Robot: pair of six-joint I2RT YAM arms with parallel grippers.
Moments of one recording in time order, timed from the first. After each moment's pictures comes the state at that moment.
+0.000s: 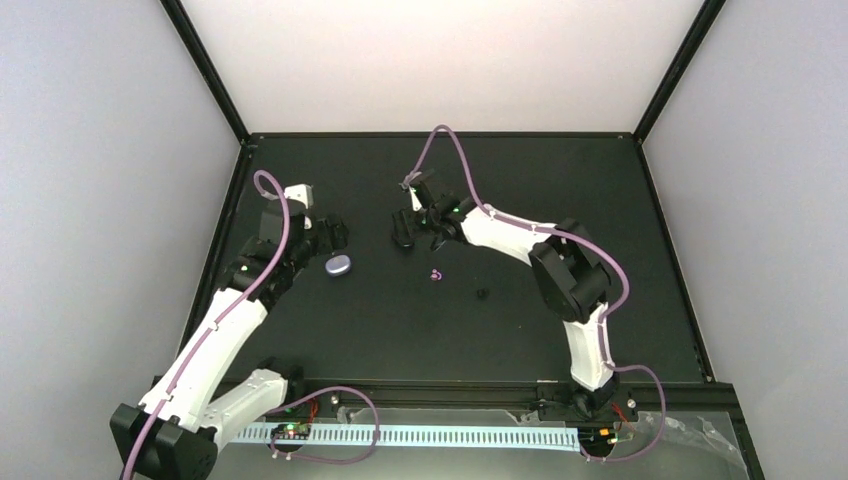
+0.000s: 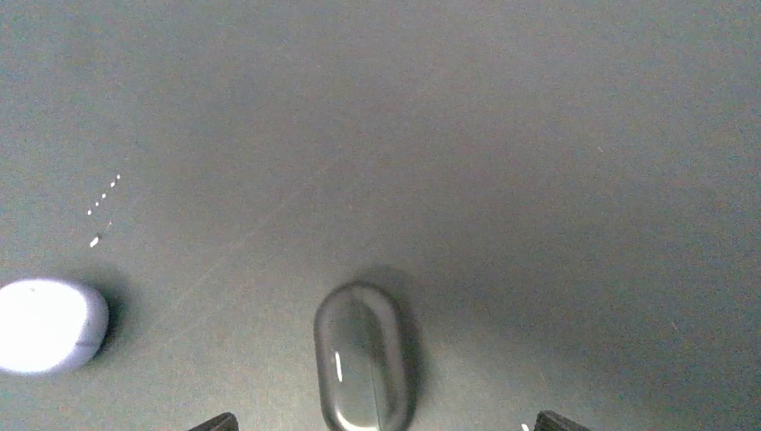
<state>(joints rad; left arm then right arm) -0.30 0.93 0.87 -0.56 -0.16 -0.43 0.75 2.01 1.45 -0.22 -0.01 0.31</state>
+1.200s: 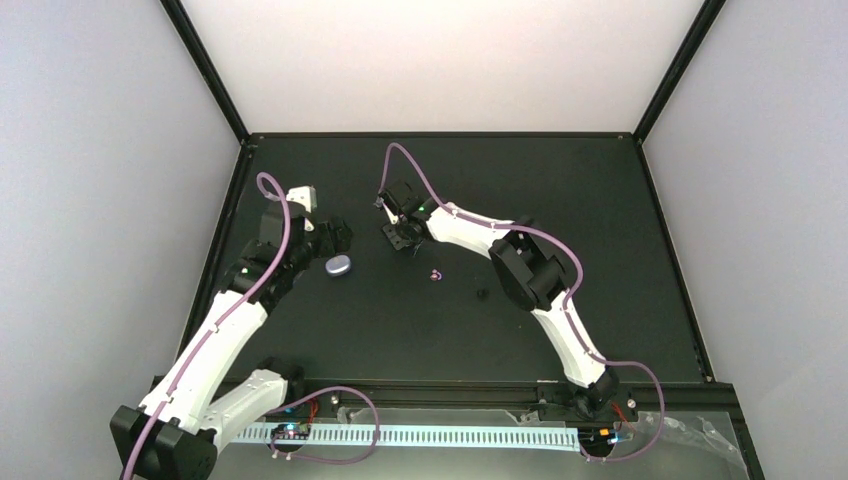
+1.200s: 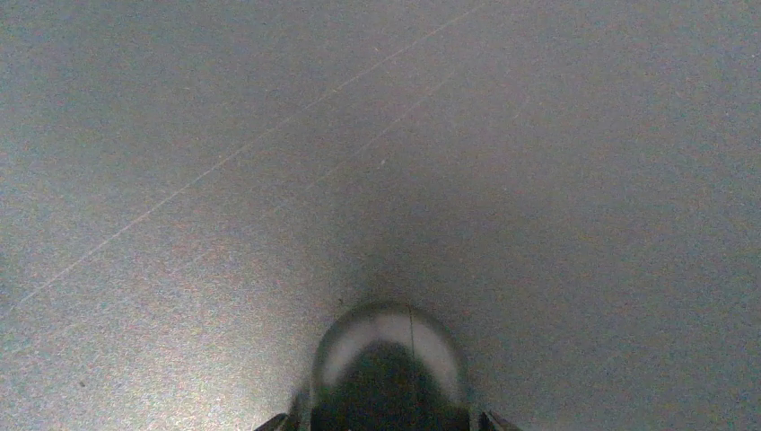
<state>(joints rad) -0.30 0.91 0.83 -0.52 -0.11 -0.41 0.81 2.33 1.82 -0.50 0.08 0.13</state>
